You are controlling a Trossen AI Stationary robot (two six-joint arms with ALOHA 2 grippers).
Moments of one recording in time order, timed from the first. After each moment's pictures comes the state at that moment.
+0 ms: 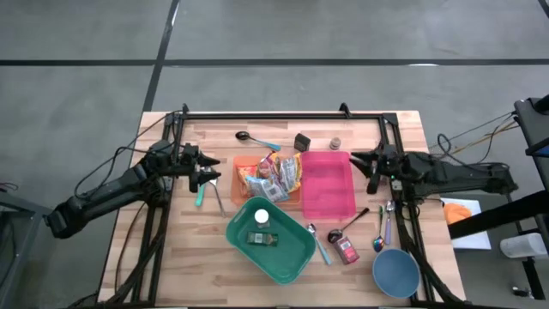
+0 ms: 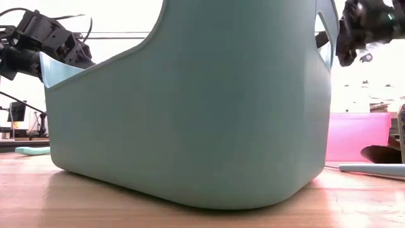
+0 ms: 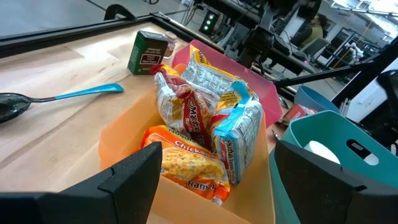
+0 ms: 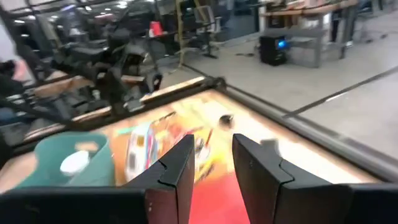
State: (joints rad) left arm 0.64 0.36 0.11 -0.04 0.53 -0.30; right arm 0.02 0.32 0.34 -0.12 0.39 0.26
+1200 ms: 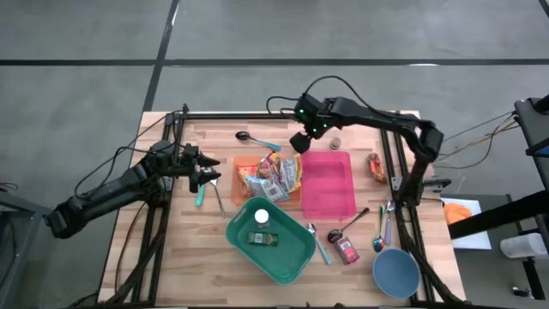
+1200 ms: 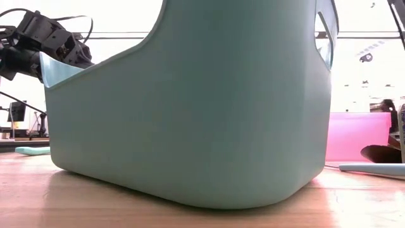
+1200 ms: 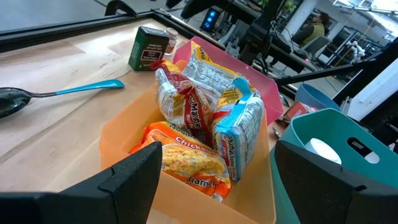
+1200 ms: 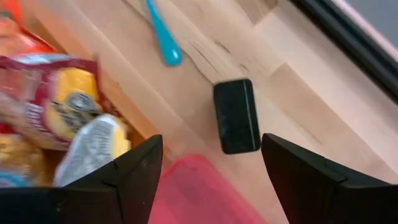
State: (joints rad) left arm 0.64 0.36 0.11 -0.05 0.53 -0.30; right arm -0.47 1.80 1.52 -0.89 0.00 0.33
